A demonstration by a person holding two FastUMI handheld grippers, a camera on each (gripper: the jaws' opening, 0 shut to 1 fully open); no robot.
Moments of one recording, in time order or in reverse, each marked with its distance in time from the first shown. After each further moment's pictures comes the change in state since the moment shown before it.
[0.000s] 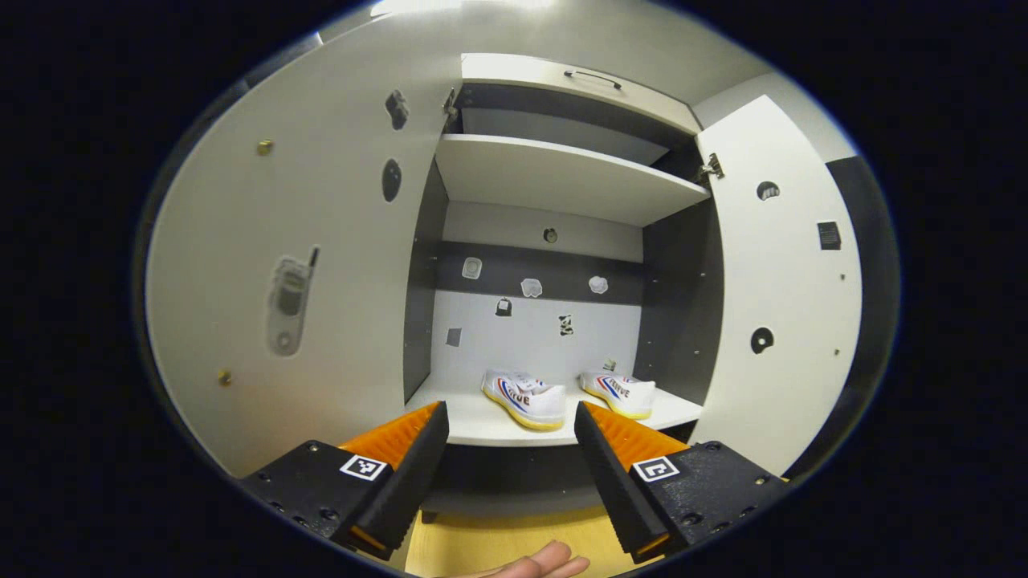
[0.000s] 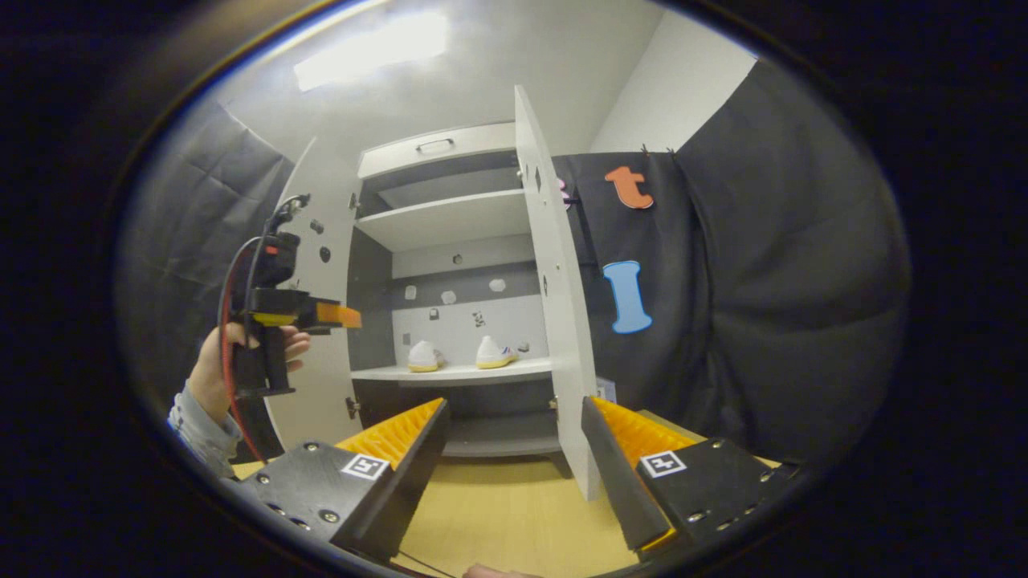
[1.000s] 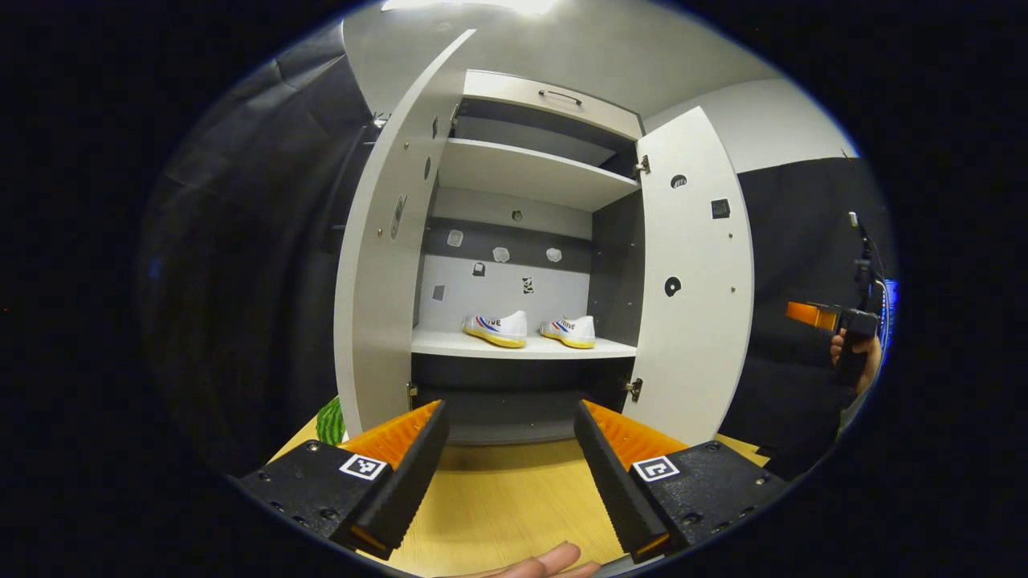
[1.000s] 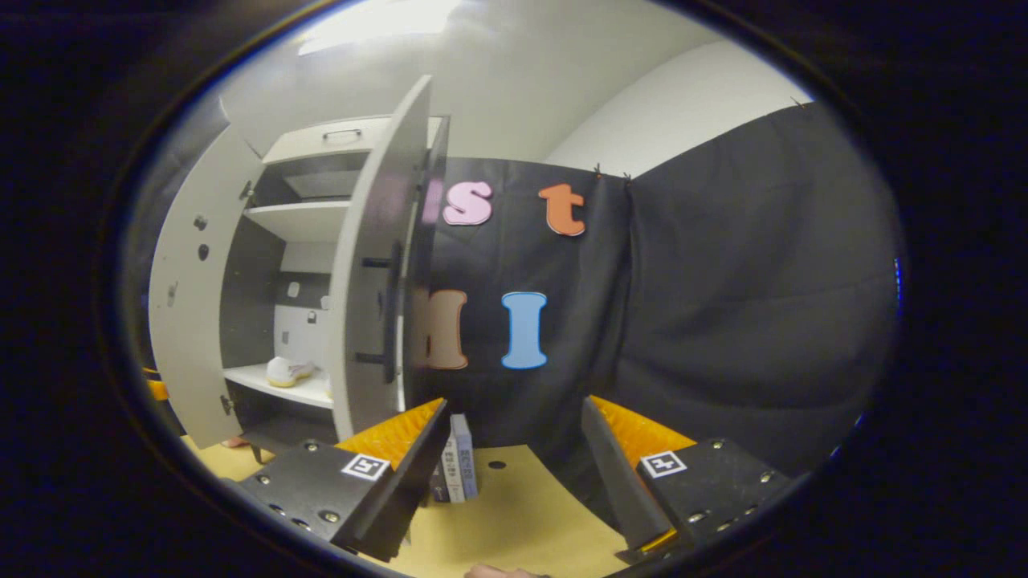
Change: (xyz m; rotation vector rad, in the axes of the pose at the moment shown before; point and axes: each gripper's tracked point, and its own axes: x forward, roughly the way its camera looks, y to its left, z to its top) left arm -0.140 -0.001 -0.072 0.009 0.038 -0.110; right arm 0.088 -0.199 0.137 -0.184 0.017 -0.279
